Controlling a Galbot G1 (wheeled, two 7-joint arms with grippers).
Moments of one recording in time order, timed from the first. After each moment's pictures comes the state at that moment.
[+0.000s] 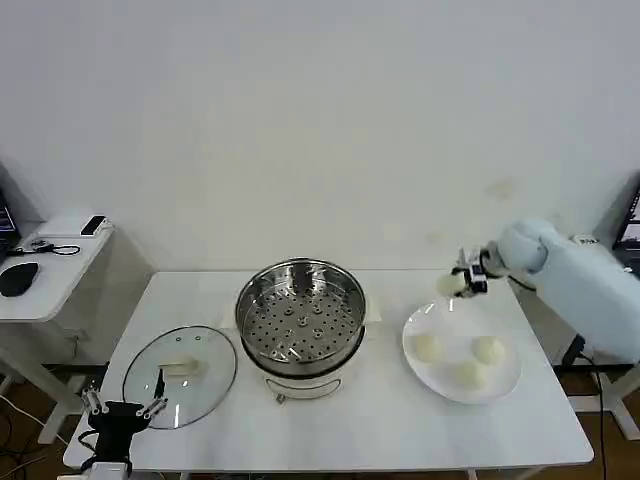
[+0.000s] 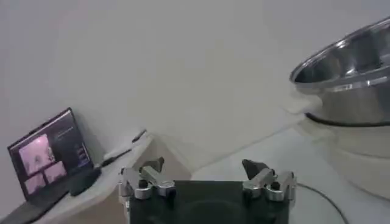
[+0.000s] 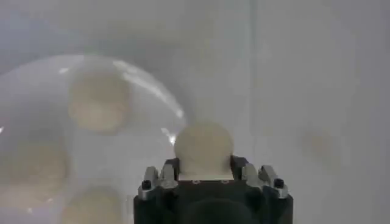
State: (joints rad) left arm 1.76 -1.34 -0.76 -2.16 0.19 0.08 -0.09; right arm 0.23 0.76 -0.78 1.23 -0.05 -0.20 -0.96
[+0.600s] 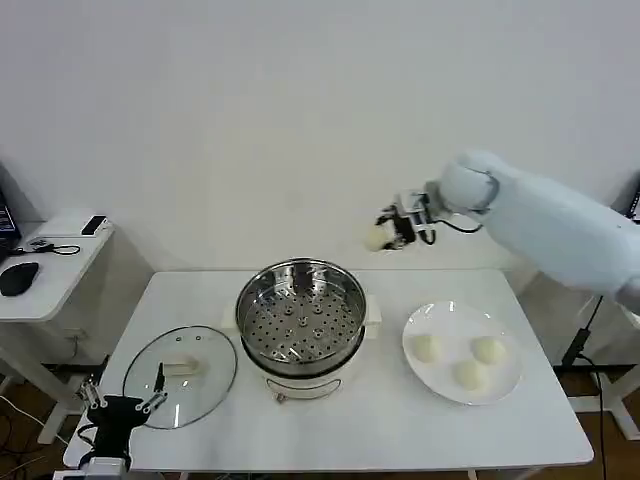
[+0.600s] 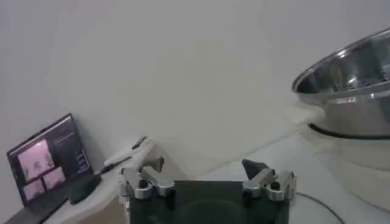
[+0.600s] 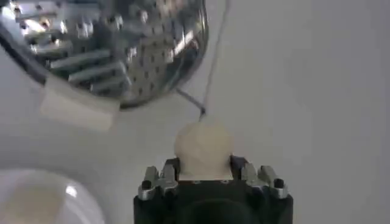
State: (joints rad) left arm 1.76 -1.34 -0.78 -2.17 0.18 0.08 -0.09; right arm 0.48 1.03 -1.07 1.26 0.11 -0.09 -0.90
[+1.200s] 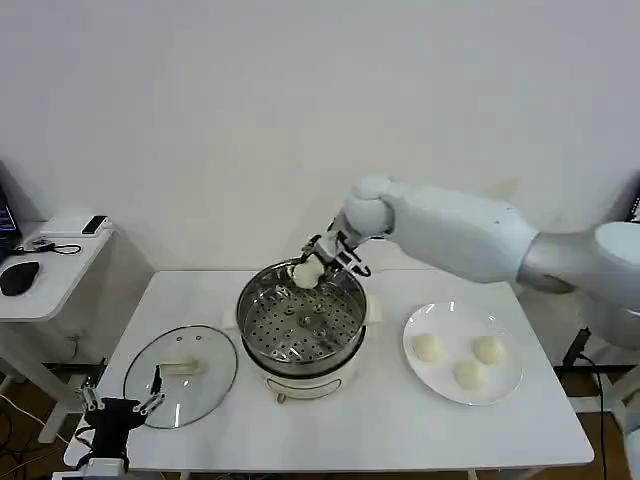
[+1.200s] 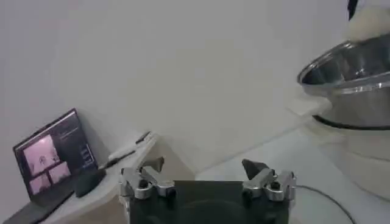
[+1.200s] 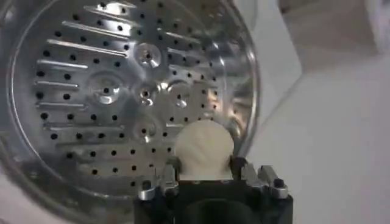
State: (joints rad) left arm 1.75 -1.35 -0.77 -2.15 0.19 0.08 -0.09; right arm 0.46 1.28 -1.23 1.11 -0.07 0.22 -0.85
